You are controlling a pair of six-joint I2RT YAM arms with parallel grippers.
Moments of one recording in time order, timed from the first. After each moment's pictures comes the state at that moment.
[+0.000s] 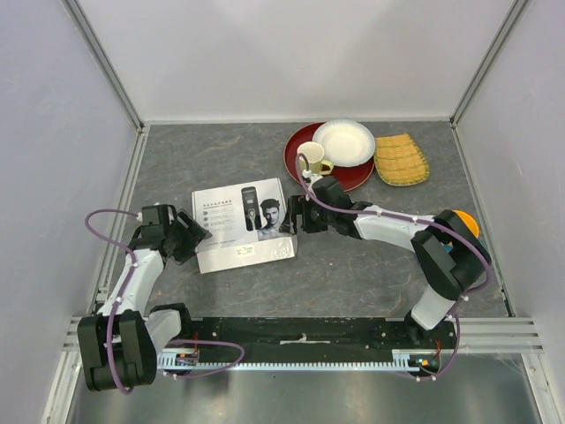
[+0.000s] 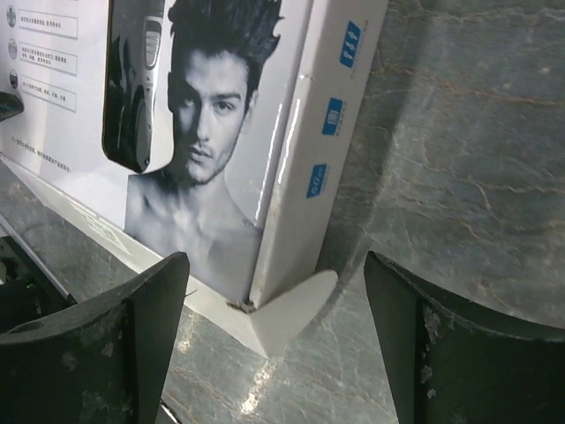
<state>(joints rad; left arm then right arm) 0.12 1.02 0.52 -0.47 0.17 -0.70 0.68 1.67 0.94 0.01 -0.25 0.56</state>
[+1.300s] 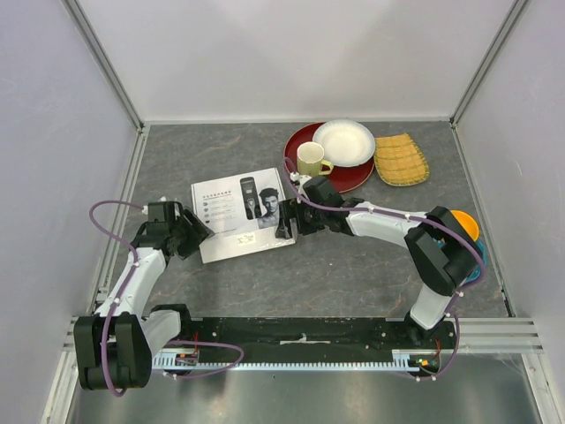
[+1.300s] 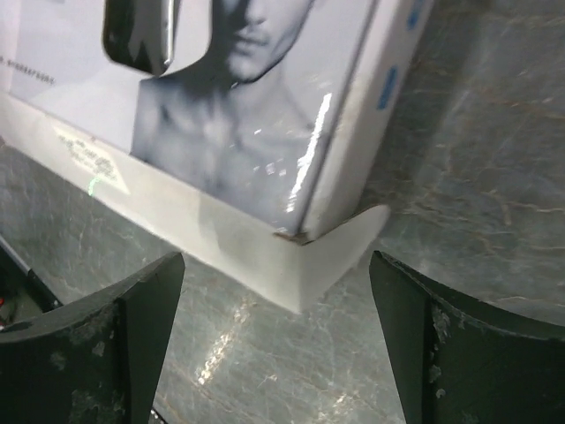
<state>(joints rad) 0.05 1.03 0.55 -0.44 0.14 -0.68 0.70 1.74 1.04 -0.08 -0.24 0.45</state>
